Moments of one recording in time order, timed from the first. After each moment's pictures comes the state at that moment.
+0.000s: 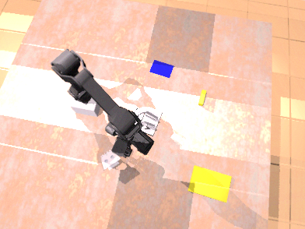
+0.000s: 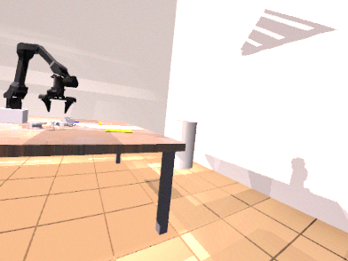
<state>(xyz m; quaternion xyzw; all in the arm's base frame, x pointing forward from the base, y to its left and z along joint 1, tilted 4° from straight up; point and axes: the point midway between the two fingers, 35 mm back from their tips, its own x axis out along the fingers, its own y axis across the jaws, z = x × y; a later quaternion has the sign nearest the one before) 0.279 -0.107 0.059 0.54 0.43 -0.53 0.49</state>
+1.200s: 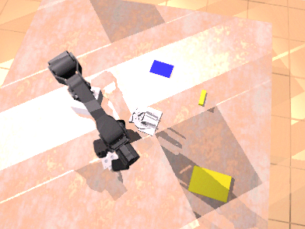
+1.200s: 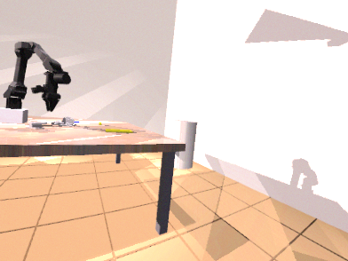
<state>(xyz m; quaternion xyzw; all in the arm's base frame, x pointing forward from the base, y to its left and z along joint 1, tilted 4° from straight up) 0.257 -0.154 0.067 0.70 0.15 -0.67 0.21</state>
